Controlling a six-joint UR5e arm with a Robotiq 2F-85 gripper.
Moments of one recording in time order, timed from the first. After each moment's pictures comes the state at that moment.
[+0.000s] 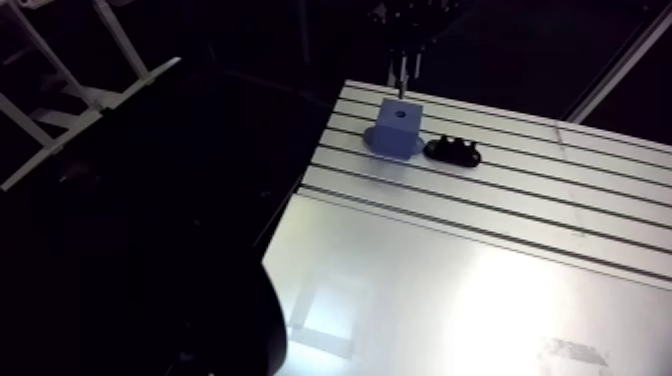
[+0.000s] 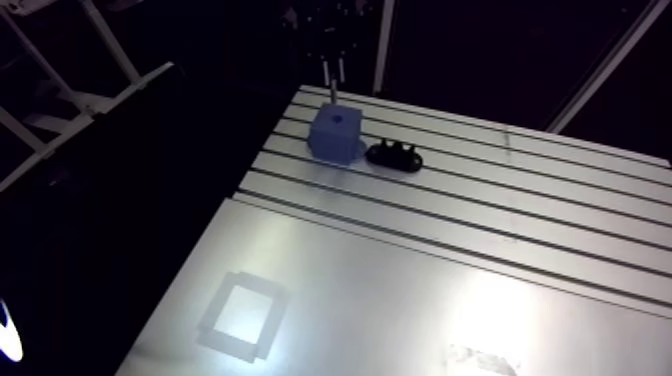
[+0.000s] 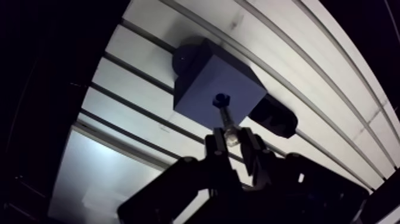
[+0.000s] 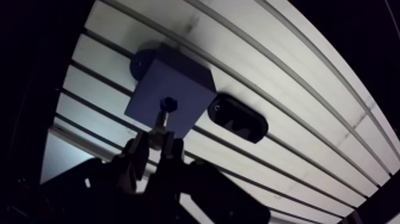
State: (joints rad) arm 0.27 -1.07 1.40 -1.73 -1.68 -1.89
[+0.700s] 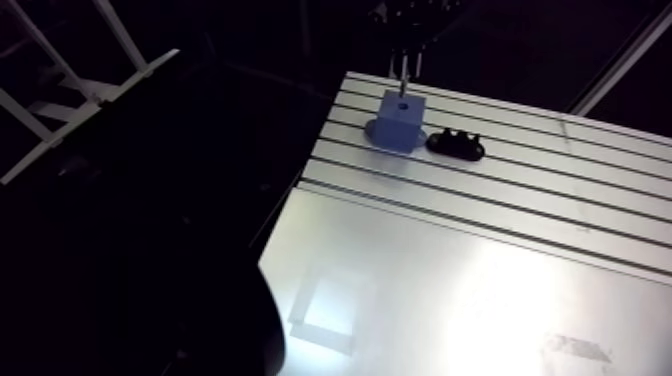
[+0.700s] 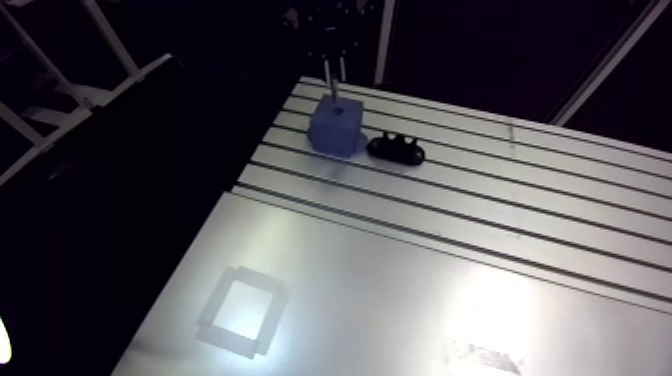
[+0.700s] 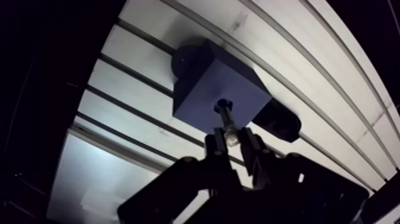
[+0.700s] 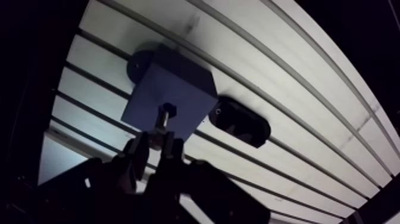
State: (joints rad) arm 0.27 -1.05 1.40 -1.73 -1.68 -1.88
